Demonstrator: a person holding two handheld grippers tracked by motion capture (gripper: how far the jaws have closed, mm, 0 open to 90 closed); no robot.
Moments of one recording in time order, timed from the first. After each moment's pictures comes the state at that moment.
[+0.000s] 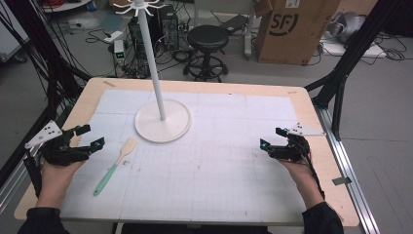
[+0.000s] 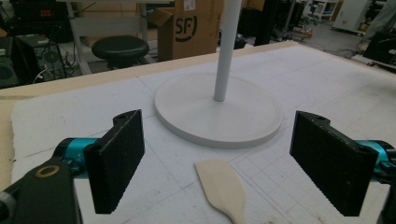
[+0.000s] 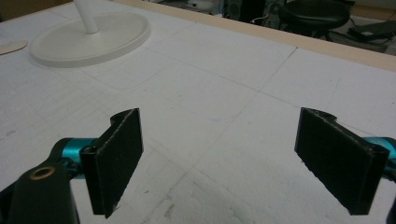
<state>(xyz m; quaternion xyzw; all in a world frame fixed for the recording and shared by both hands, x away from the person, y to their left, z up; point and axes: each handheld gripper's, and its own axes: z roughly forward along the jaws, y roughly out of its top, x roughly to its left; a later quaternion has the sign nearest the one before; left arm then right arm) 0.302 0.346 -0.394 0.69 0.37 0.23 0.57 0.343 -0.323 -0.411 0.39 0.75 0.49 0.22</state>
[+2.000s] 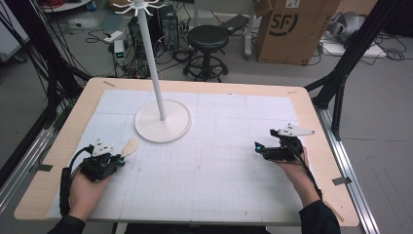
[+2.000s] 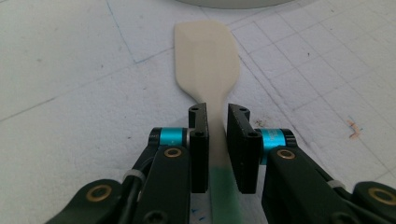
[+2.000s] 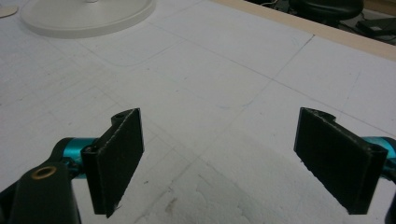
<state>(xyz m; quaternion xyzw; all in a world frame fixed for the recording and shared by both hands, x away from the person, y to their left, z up) 0.289 0.264 -0.444 0.78 0.48 0.22 0.34 0.348 -0.308 -0.419 0.37 0.78 0.46 0.22</state>
